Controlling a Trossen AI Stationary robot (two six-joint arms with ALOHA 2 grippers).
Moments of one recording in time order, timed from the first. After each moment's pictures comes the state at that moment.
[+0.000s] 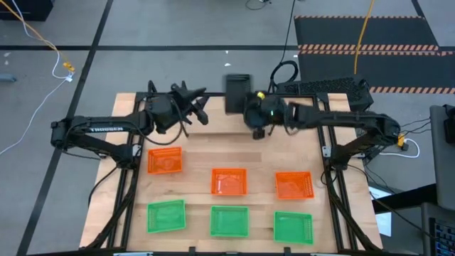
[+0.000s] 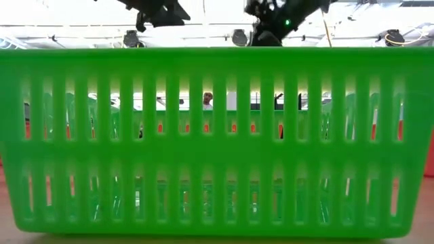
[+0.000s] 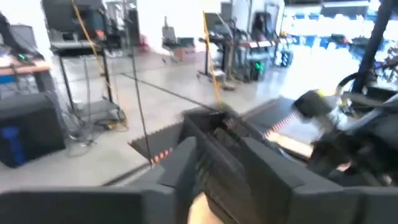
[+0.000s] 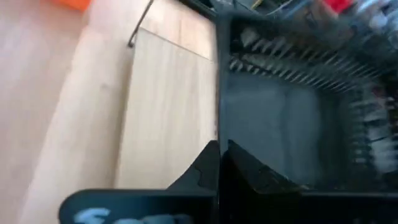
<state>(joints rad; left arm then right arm) 0.19 1.19 0.93 0.24 -0.52 -0.05 -0.25 1.40 1.10 -0.25 0.21 -0.61</state>
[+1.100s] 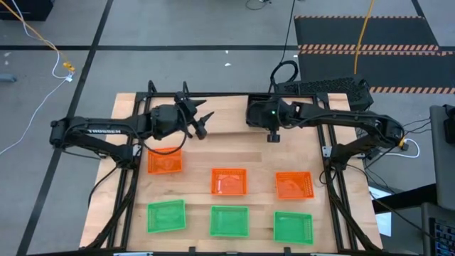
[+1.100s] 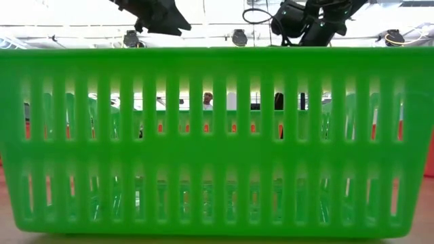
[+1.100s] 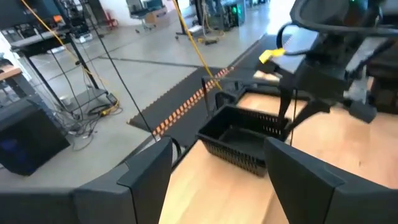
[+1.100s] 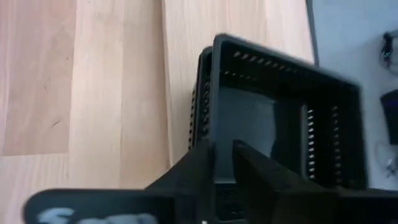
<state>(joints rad) 0.12 1.17 0.93 0.01 -0.49 0.08 -0.38 1.36 0.94 -0.50 0.13 -0.49</state>
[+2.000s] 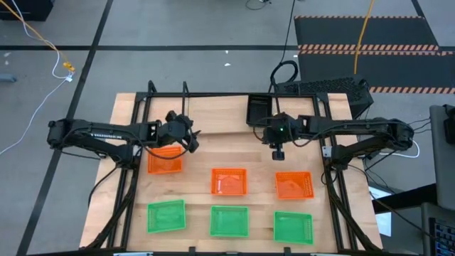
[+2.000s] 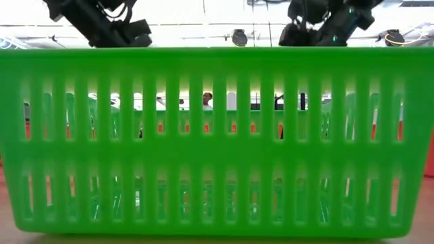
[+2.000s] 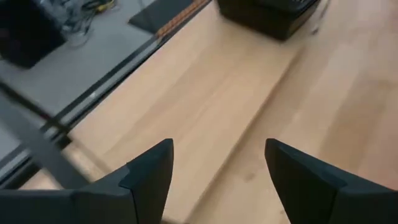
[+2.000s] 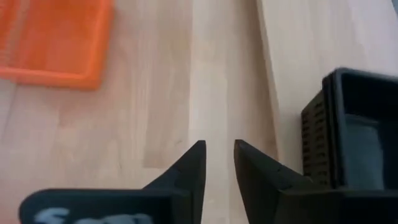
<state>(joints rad) 0.10 1.13 0.71 -0.30 -0.51 -0.28 -0.21 1.23 0.79 -0.44 -0.02 -0.25</state>
